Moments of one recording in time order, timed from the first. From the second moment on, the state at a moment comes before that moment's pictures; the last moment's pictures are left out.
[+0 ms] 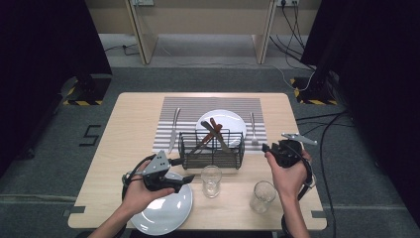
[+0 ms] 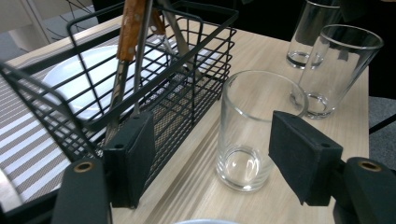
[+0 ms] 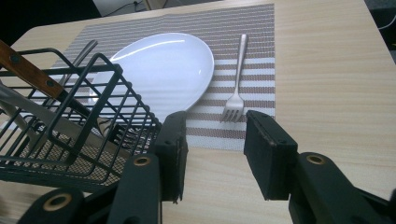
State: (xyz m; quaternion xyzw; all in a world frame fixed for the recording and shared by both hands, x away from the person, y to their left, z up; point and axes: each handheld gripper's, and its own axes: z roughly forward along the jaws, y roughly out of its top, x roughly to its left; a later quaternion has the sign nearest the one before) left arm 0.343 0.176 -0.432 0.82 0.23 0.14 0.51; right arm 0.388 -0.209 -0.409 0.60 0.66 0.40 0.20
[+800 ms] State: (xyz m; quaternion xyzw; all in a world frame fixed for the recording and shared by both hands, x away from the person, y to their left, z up) left arm 0.356 0.147 -0.427 0.83 0.21 0.13 0.50; right arm 0.389 -0.209 -0.412 0.60 0.66 0.40 0.19
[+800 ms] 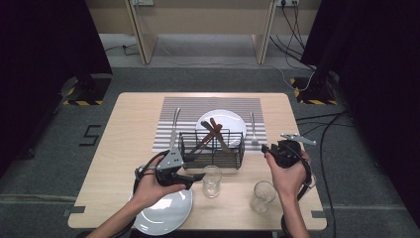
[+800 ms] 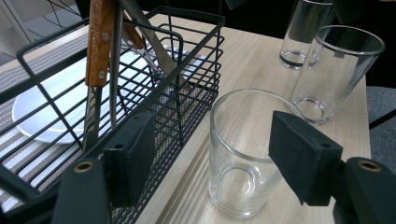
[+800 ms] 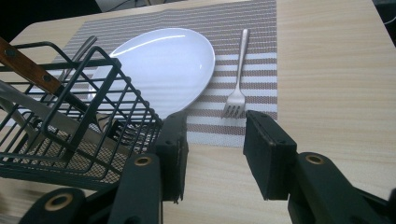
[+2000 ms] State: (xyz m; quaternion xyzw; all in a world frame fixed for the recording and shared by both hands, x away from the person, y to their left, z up) left arm 0.370 0.124 -0.438 0.85 0.21 0.10 0.47; right arm 0.391 -0.208 -0.415 0.60 0.67 0.40 0.19
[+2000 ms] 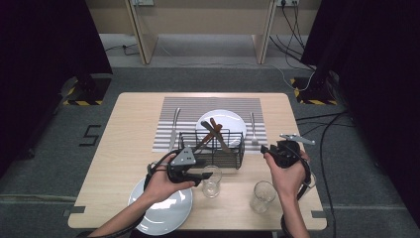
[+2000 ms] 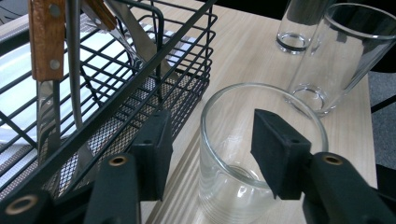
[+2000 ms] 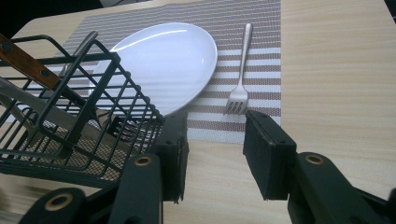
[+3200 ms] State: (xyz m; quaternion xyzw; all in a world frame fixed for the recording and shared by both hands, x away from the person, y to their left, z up) left arm 0.380 0.109 -0.439 0.87 0.20 0.08 0.43; right arm 0.391 -0.209 -0.418 0.61 0.66 0.40 0.18
